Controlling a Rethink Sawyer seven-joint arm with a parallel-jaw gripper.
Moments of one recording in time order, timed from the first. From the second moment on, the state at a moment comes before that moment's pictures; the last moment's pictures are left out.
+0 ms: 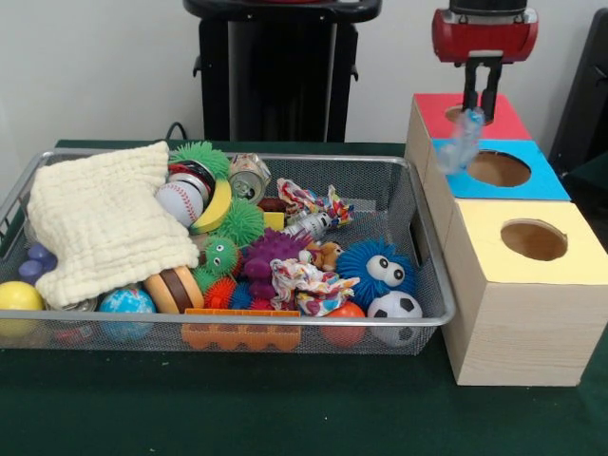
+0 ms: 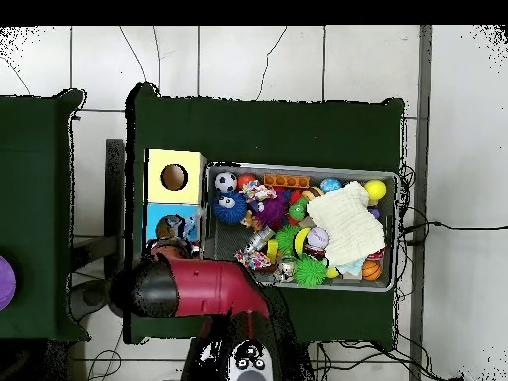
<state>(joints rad) 0.04 -0.87 0.00 1.96 0.10 0.35 1.74</state>
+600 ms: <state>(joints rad) 0.15 -0.87 -0.01 1.96 0.18 0.35 1.75</state>
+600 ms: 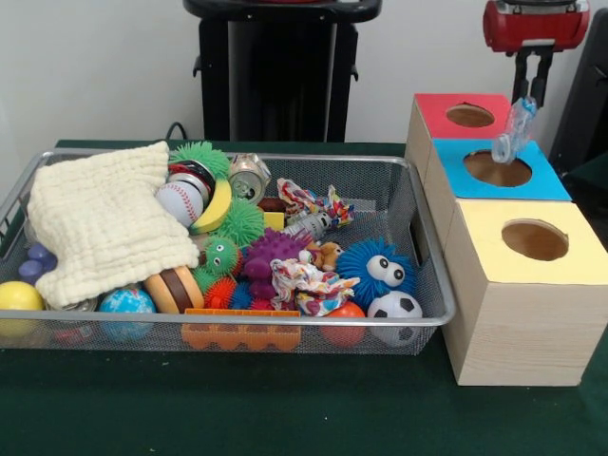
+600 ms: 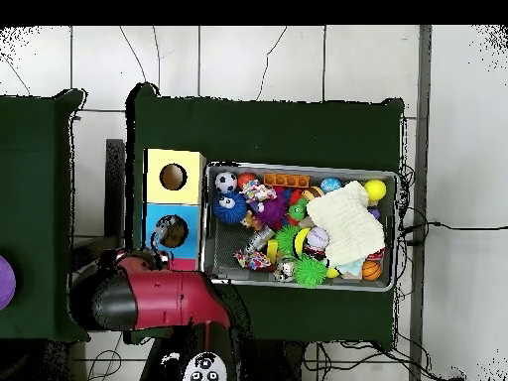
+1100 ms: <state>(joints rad) 0.16 -0.87 -0.02 1.97 0.21 0.35 1.75</state>
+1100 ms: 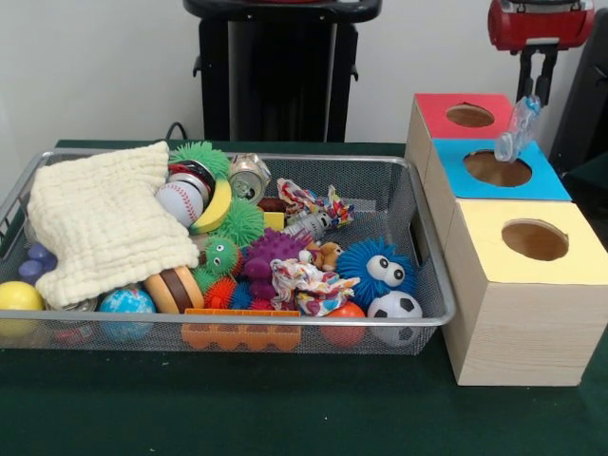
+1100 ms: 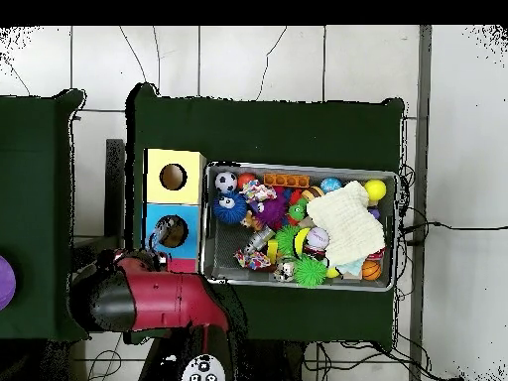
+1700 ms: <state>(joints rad) 0.17 -0.87 -0.04 1.99 0.22 0.35 1.75</state>
